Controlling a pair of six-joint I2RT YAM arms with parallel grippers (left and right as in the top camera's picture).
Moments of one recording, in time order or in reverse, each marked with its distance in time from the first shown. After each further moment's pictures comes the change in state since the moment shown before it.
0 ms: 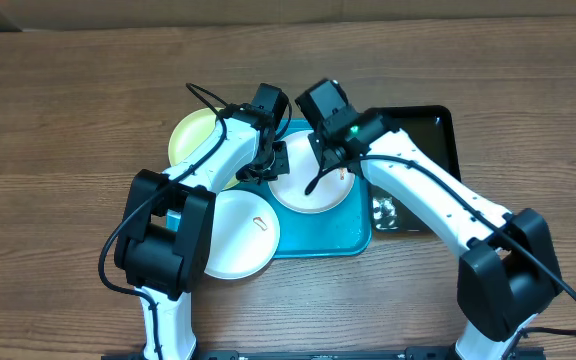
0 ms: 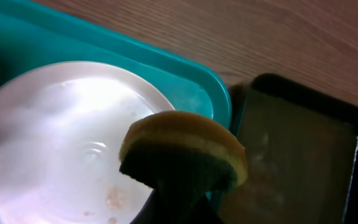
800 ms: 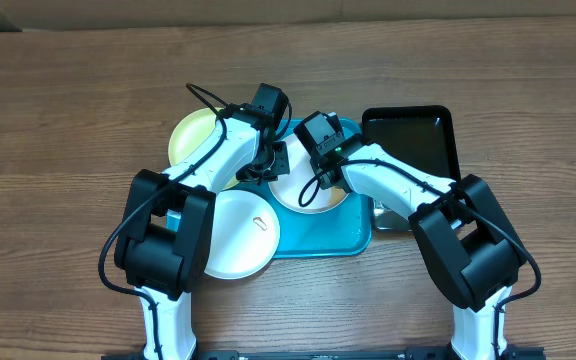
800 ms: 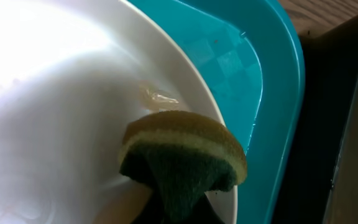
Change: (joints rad) left arm 0.000 0.000 0.000 -0.007 0.004 0.000; right arm 0.000 0.179 -0.126 0.169 0.021 0.029
